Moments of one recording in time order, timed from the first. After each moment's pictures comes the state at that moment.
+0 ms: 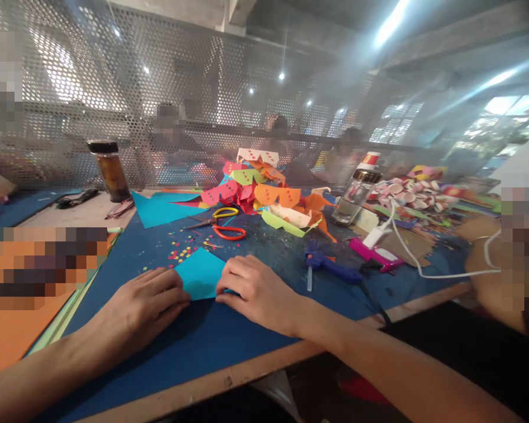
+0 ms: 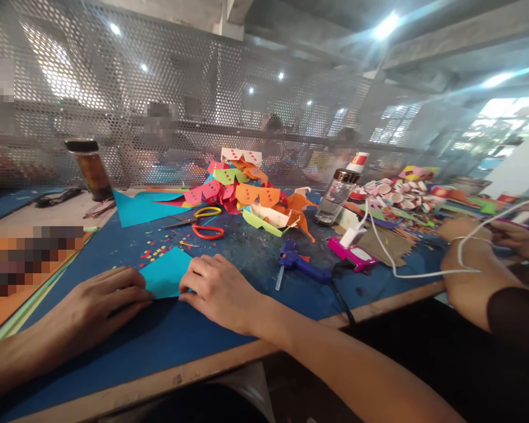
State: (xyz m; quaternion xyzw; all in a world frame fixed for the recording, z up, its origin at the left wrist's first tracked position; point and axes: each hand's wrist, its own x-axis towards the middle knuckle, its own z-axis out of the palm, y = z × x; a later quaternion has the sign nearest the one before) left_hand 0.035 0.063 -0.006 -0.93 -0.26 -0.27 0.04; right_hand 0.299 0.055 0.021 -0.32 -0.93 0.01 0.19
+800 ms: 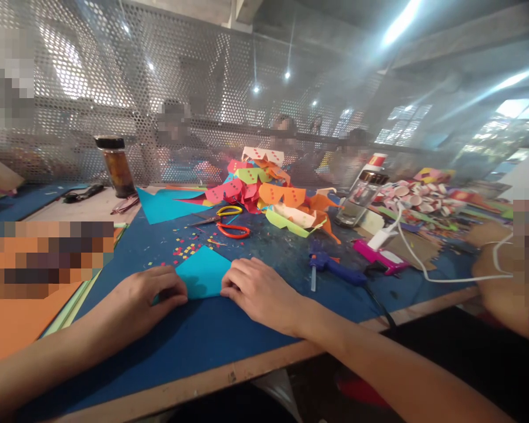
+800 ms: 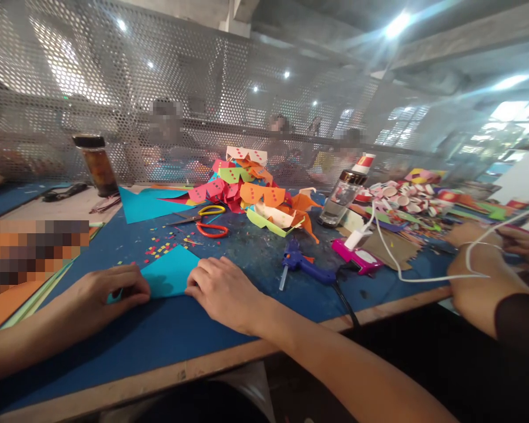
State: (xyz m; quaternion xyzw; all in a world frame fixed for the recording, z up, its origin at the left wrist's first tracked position) left_hand 0.028 0.064 -0.005 -0.88 -0.38 -0.23 -0.17; right_hand 0.295 0.054 0.014 -0.37 -0.91 0.01 0.16
